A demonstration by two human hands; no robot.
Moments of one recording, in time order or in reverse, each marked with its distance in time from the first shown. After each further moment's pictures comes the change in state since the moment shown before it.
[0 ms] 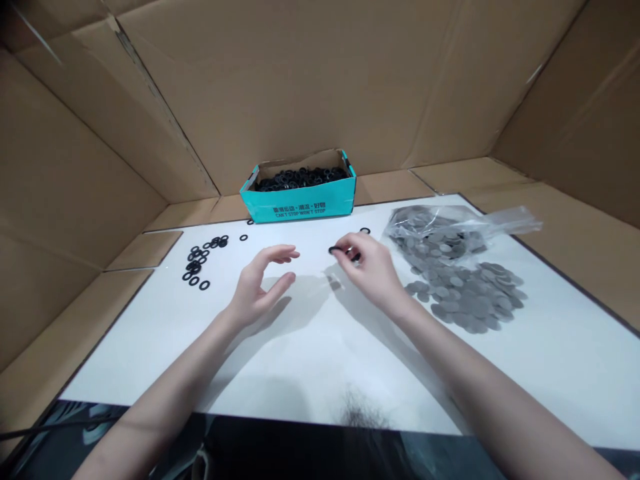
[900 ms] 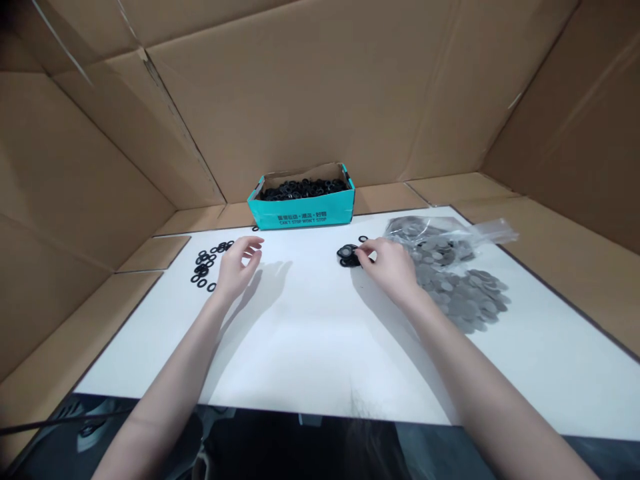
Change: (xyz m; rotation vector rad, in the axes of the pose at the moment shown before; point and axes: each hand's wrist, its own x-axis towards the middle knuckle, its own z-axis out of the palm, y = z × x) left_hand 0.008 -0.040 -0.041 0.331 0.145 -0.371; right_hand 0.015 0.040 -0.020 -0.518 -0.006 0.086
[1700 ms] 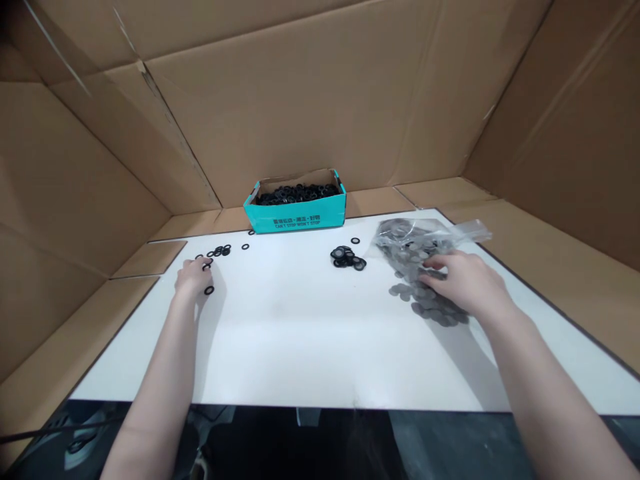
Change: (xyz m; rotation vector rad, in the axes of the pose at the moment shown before) left_hand 0.008 -0.073 -0.061 0.630 -0.098 -0.756; right_hand -0.030 0.094 -0.069 -0.318 -0.141 0.222
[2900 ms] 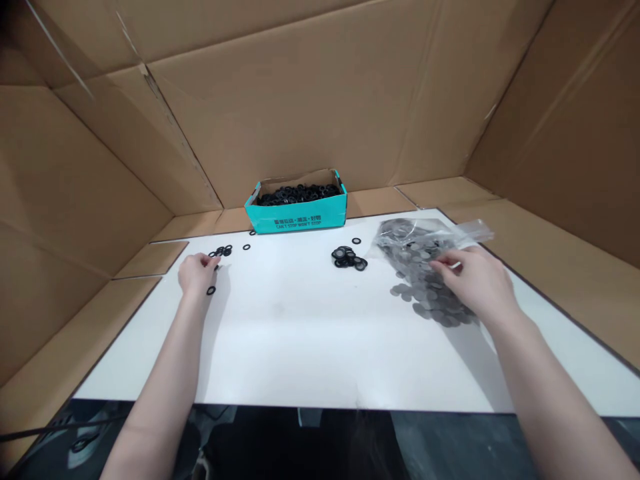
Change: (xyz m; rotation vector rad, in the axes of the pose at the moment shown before) left_hand 0.006 0.003 0.014 -0.246 0.270 0.041; right_hand -0.005 -0.001 -0.003 0.081 0.129 0.104
